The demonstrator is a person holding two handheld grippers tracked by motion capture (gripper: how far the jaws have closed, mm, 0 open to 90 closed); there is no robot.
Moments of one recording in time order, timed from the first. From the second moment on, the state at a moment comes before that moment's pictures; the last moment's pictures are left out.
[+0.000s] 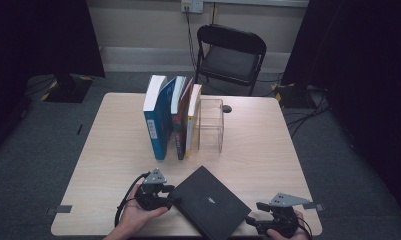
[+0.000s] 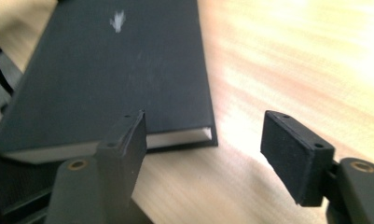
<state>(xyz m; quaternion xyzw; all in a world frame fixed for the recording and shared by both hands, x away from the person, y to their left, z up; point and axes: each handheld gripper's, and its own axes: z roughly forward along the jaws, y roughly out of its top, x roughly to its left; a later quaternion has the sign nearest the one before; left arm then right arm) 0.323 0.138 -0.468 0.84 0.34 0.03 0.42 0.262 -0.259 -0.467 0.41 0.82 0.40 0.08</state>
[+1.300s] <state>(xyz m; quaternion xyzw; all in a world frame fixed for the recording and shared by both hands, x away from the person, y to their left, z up) 0.323 0.147 -0.469 0.83 0.36 0.02 0.42 0.269 -0.248 -0.472 0.39 0.83 0.40 0.03</state>
